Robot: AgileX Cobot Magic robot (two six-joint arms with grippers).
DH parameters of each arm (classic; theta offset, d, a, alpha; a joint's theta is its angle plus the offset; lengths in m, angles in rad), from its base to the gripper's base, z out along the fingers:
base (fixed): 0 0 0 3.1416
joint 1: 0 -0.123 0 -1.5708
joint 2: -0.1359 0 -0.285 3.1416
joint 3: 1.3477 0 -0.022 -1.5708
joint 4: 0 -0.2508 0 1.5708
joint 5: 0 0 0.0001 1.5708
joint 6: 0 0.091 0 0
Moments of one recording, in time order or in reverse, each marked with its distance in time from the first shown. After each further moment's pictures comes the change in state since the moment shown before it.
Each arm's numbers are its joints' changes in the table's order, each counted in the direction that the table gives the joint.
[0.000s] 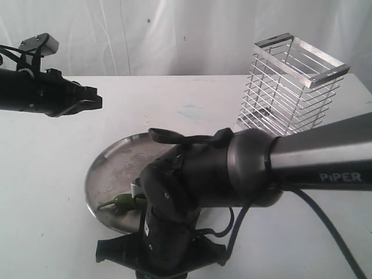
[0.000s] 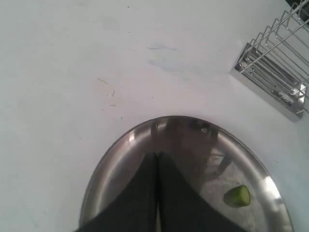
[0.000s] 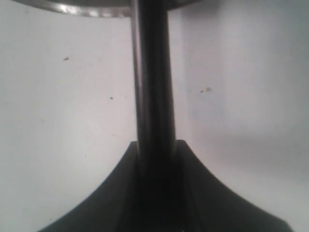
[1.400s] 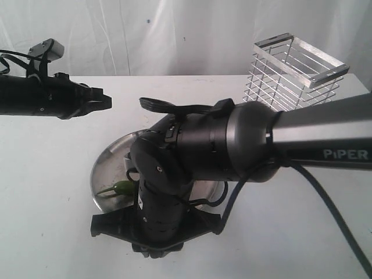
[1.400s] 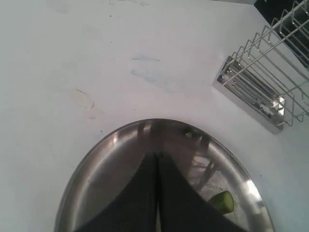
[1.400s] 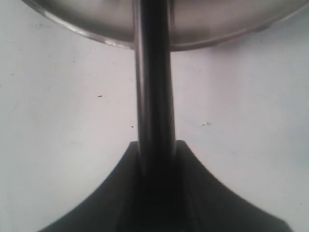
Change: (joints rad) left arm -0.001 -0.069 0.000 0.209 0.064 0.176; right arm 0.013 0.014 -0.106 0.116 0.079 0.028
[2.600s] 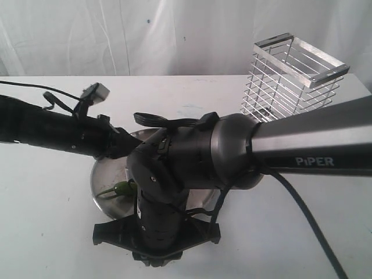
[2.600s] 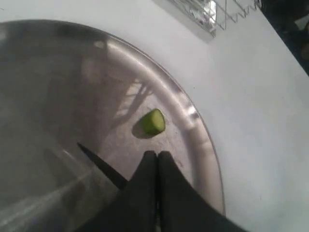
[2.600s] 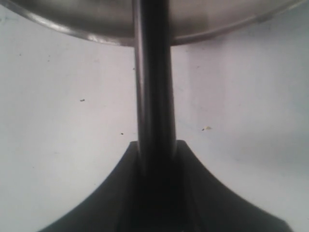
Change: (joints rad) left arm 0.097 -0.177 0.000 -0.093 0.240 0.029; right arm -0.002 -0.055 -0.001 -0.015 -0.009 0.011
